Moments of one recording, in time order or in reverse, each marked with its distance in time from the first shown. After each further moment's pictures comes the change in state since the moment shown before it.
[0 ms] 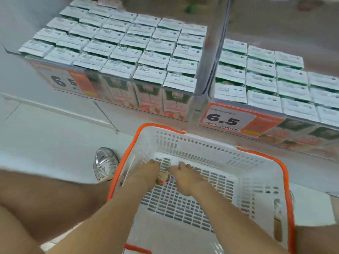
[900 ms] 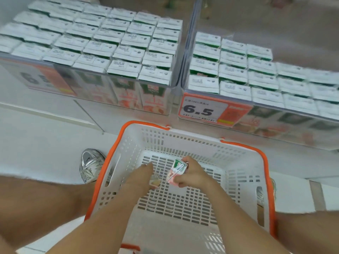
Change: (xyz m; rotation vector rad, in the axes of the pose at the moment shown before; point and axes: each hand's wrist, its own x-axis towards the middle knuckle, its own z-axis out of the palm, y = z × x) left_hand -0.009 0.021 0.021 -0.272 0.033 0.004; right_hand -0.034 0.050 0.013 1.193 0.121 0.228
